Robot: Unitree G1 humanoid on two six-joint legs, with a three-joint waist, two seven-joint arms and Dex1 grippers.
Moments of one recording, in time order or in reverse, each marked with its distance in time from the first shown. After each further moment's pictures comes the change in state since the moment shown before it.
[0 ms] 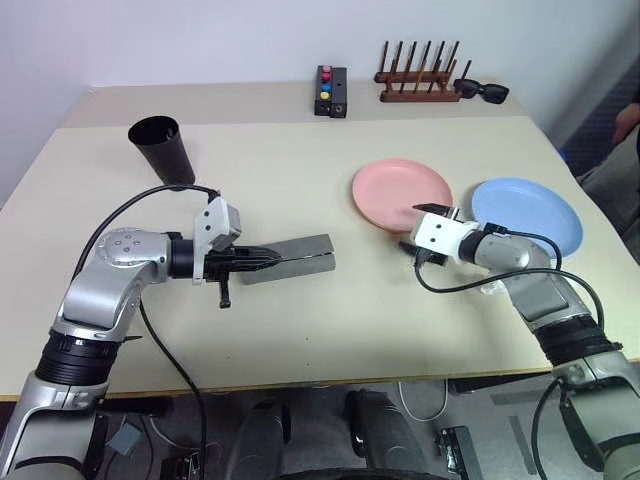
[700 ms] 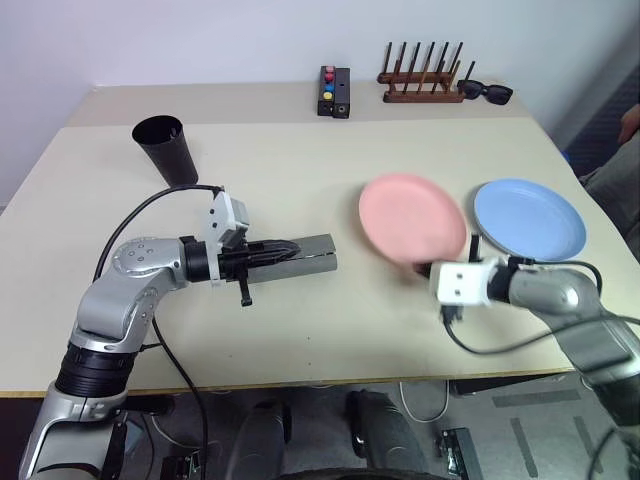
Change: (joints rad) left arm 0.037 -0.106 0.001 -0.074 -0.071 0.008 0.111; right arm 0.460 -0.269 -0.123 -0.654 0.143 0.132 0.293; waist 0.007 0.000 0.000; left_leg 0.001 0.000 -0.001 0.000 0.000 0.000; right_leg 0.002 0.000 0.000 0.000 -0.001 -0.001
